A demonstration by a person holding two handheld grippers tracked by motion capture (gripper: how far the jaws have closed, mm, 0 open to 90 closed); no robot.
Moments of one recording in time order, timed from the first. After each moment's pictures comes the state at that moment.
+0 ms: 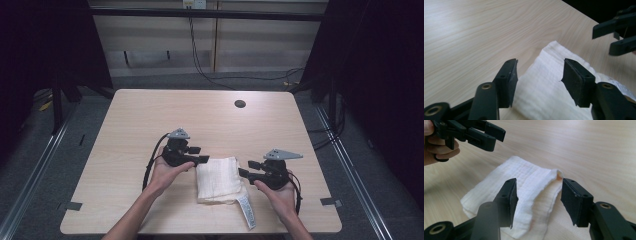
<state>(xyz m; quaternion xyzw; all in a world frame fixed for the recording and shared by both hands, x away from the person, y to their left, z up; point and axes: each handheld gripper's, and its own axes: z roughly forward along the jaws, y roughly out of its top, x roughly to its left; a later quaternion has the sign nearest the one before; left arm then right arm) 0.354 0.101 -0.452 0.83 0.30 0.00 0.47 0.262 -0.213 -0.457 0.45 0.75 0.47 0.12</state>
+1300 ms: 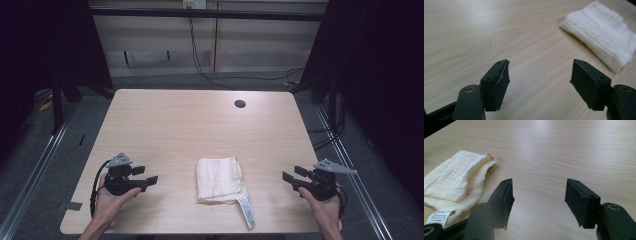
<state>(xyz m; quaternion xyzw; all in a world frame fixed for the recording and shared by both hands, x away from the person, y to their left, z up) 0.292 0.236 -0.473 0.81 0.40 0.08 0.43 0.221 -0.324 -0.464 0.53 0.69 0.44 0.19</state>
